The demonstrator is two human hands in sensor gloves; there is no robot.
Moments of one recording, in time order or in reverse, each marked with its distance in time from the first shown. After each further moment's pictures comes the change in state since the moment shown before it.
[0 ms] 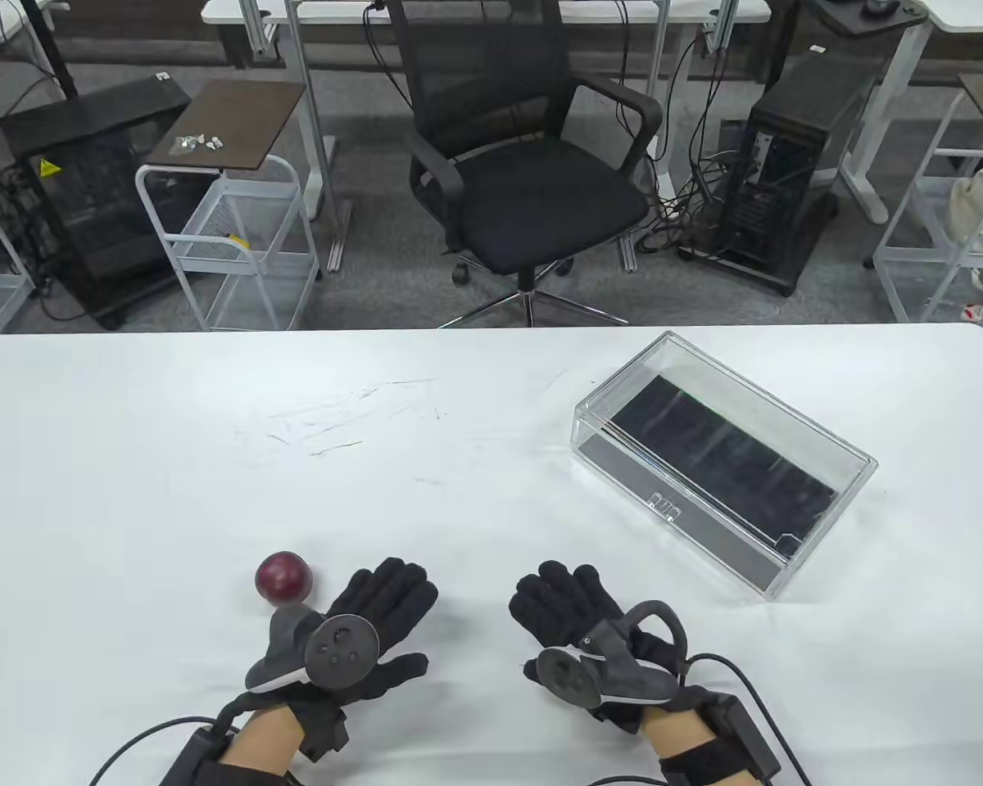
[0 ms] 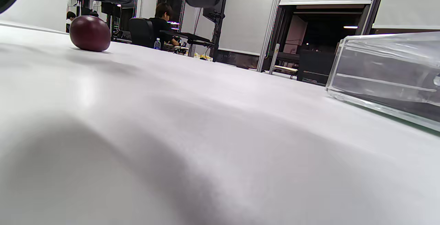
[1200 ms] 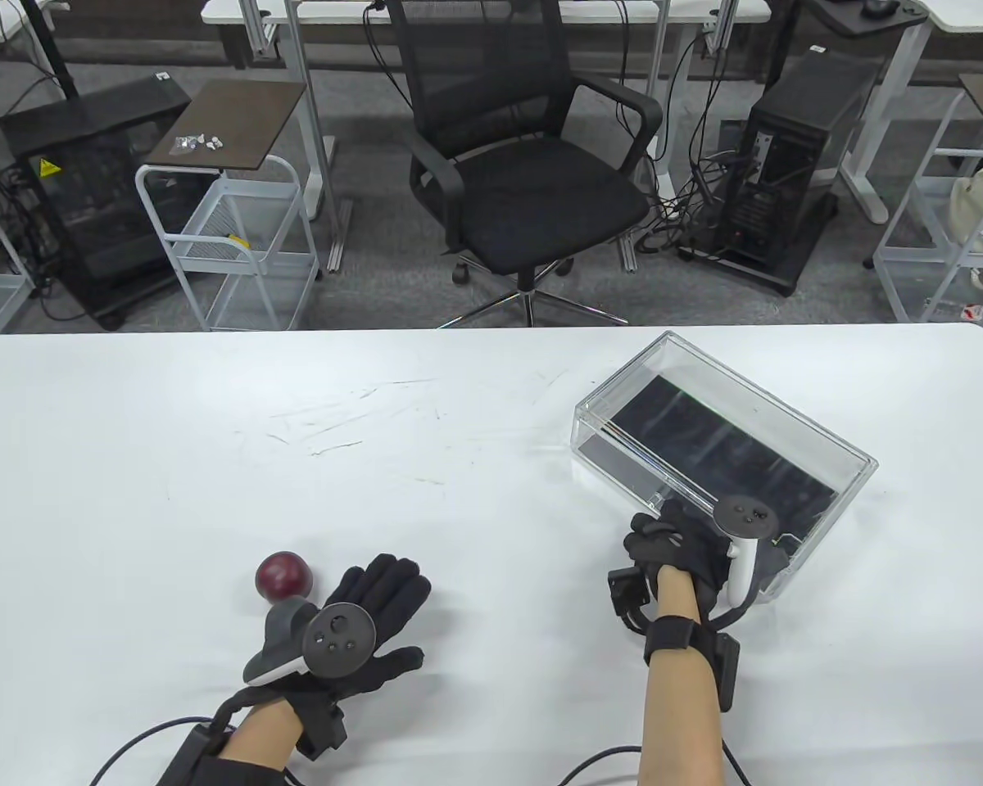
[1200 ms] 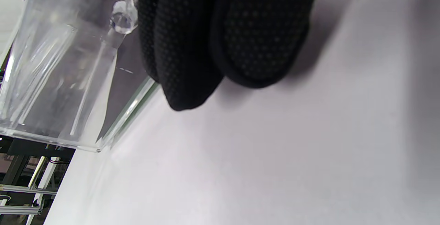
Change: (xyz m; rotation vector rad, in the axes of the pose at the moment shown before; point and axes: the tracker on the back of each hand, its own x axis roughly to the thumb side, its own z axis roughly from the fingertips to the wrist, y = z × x) left_hand -0.008 0.001 -0.003 -0.026 0.054 0.031; right_hand -0.184 0.063 -0.003 -0.074 1.406 -1.168
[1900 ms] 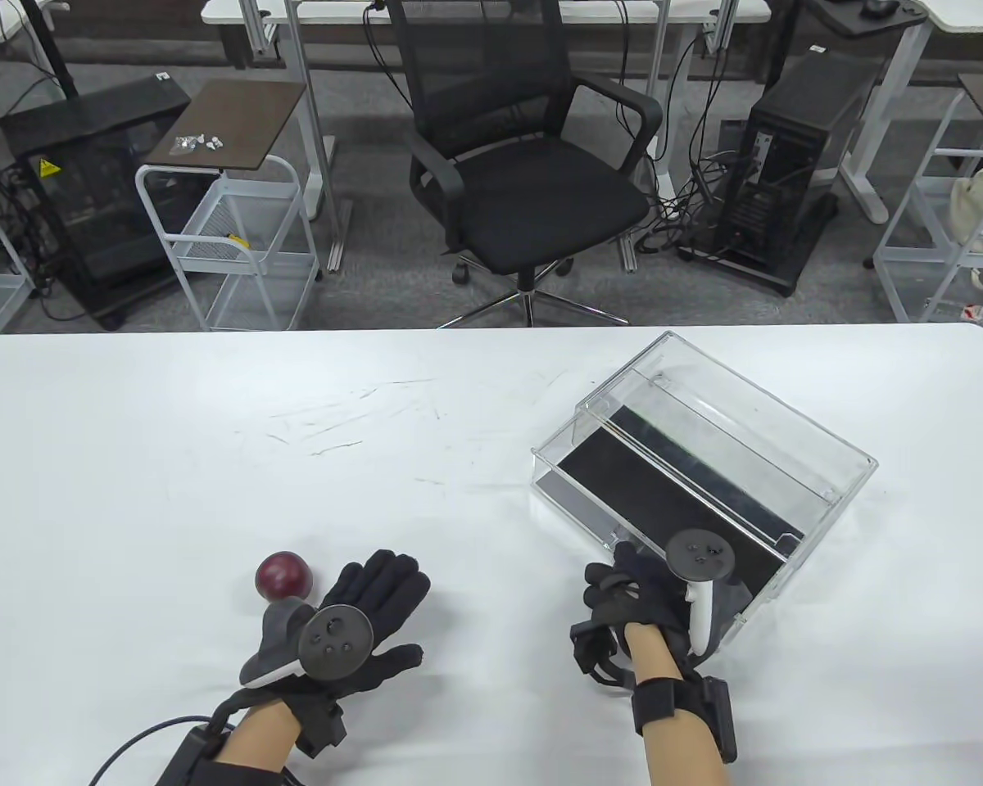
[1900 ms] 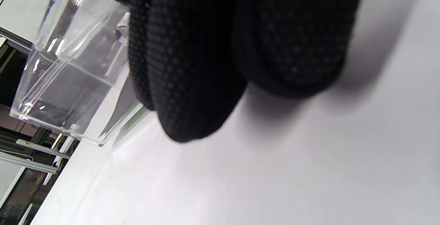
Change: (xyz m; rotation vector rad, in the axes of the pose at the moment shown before) left_hand 0.002 0.006 0.002 0.041 -0.020 -0.017; right_hand -0.012 0.030 0.067 0.022 -0.120 0.111
